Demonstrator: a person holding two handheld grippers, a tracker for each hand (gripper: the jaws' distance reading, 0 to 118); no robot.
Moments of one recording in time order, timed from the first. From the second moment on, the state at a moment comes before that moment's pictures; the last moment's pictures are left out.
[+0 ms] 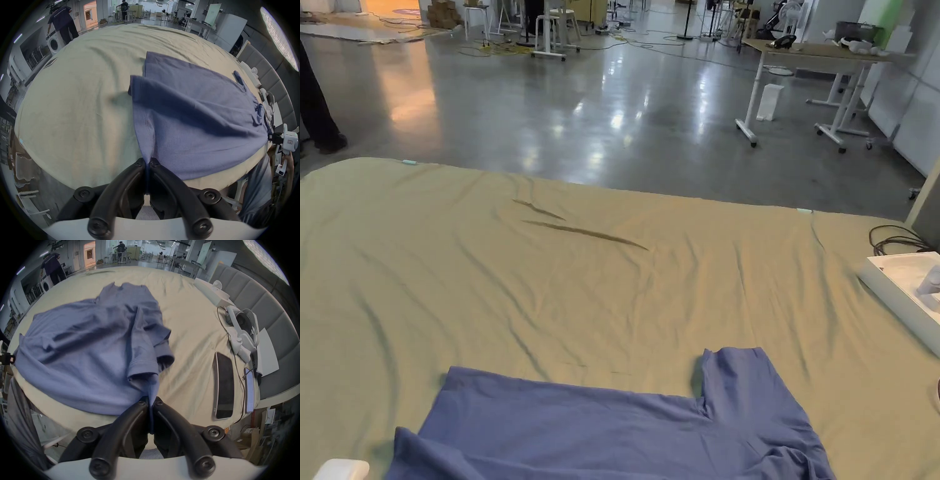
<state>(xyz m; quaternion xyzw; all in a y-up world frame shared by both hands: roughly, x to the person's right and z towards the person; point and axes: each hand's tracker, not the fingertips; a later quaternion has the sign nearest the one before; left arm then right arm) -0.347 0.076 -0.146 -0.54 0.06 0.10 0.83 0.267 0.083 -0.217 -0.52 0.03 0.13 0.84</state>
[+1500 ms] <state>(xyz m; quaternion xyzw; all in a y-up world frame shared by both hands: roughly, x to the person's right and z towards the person) -0.270 0.205 -0.192 -0.25 0.10 0.07 0.96 0.125 0.237 -0.230 -0.08 0.04 0.04 1.00</state>
